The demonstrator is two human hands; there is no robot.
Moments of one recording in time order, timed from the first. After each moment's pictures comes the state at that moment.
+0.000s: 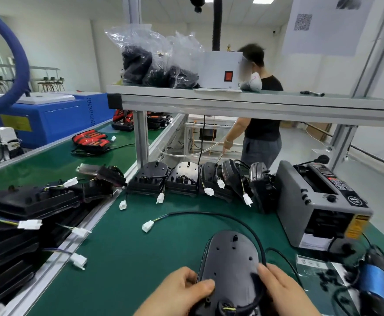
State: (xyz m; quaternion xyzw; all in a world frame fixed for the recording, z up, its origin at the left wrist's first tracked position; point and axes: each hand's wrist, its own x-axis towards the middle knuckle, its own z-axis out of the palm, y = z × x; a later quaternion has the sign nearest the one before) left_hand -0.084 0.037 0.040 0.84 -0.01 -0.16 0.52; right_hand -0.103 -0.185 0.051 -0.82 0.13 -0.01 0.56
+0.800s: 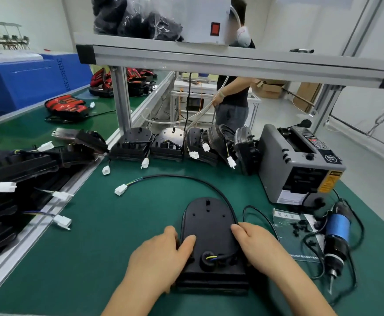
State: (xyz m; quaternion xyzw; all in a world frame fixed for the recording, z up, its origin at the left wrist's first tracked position) left_hand -0.108 0.023 0.038 0.97 -0.03 -0.05 0.23; right_hand -0.096 -0.182 0.050 -0.96 0.05 0.06 0.27
